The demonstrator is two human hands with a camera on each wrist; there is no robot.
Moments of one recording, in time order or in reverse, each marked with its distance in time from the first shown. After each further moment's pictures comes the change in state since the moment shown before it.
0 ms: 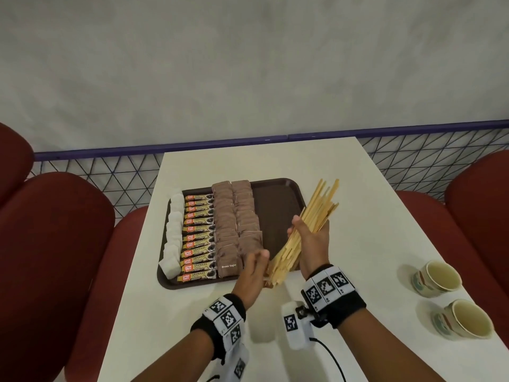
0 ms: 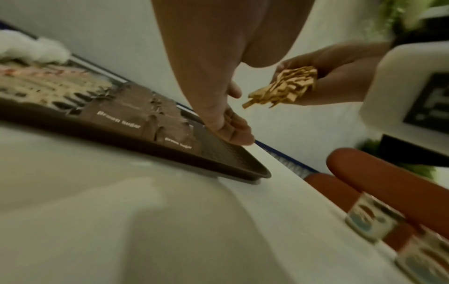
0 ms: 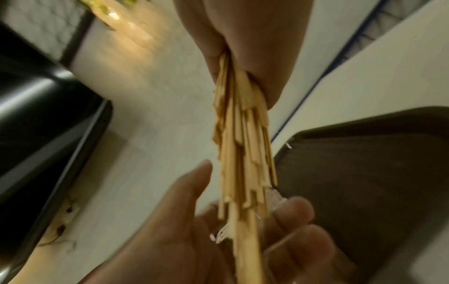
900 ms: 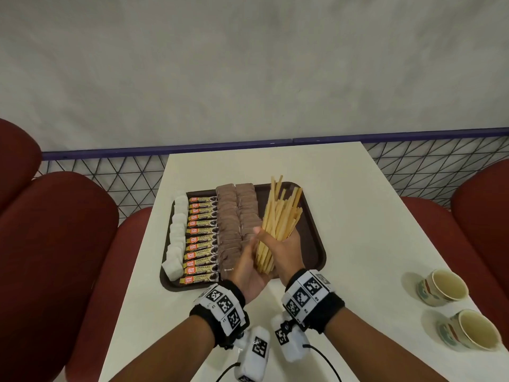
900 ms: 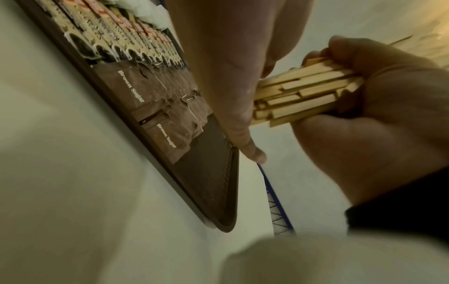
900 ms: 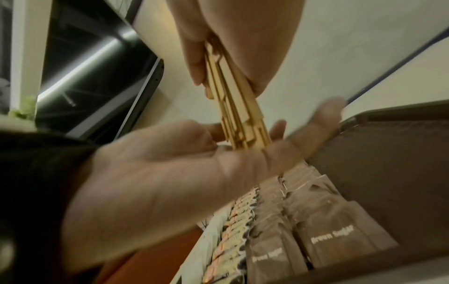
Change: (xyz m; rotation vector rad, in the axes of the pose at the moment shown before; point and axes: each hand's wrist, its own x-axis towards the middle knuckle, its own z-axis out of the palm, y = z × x) left_hand 0.013 0.032 -0.008 -0.858 -0.071 -0.291; right_hand -0.029 0.006 0.040 -0.181 -0.261 -0.018
